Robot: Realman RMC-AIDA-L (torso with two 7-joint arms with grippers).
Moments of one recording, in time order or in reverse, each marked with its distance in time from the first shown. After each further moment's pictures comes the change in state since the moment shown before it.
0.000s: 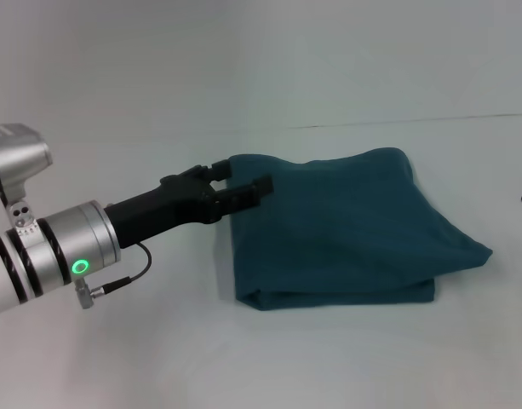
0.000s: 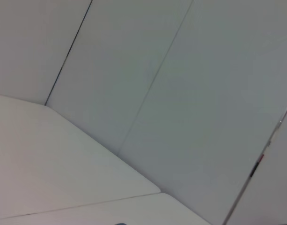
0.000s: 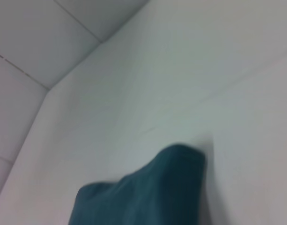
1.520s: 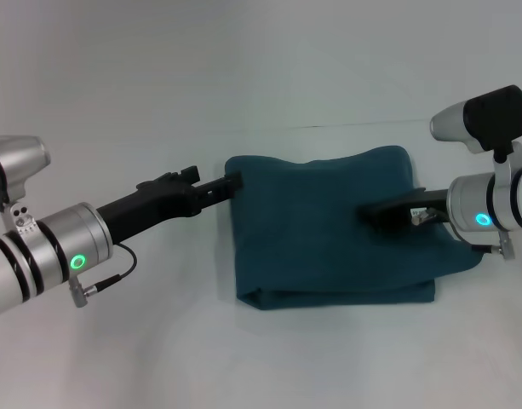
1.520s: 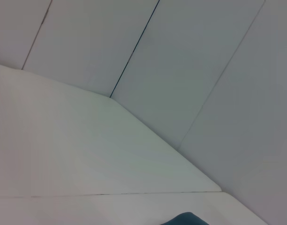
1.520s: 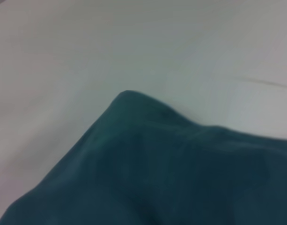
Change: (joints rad) left arm -0.007 -0.001 -0.003 -0.040 -0.017 -0.183 -0.024; right arm 0.312 0.176 -0.485 0.127 -0.095 0.524 -0.264
